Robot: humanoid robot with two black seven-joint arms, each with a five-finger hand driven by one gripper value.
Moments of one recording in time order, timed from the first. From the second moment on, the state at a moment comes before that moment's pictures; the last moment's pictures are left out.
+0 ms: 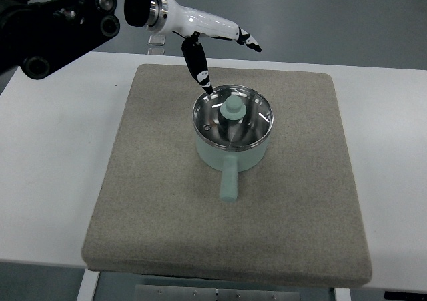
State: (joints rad) left arm -1.43 0.34 -0.34 -1.07 1.46 -0.61 -0.09; right arm 0.03 0.00 -0.05 0.16 0.03 -0.02 0.13
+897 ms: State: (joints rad) left arm -1.37 0.29 -0.31 -1.15 1.63 -0.61 -0.09; right arm 0.03 0.00 -0.05 0.16 0.03 -0.02 0.13
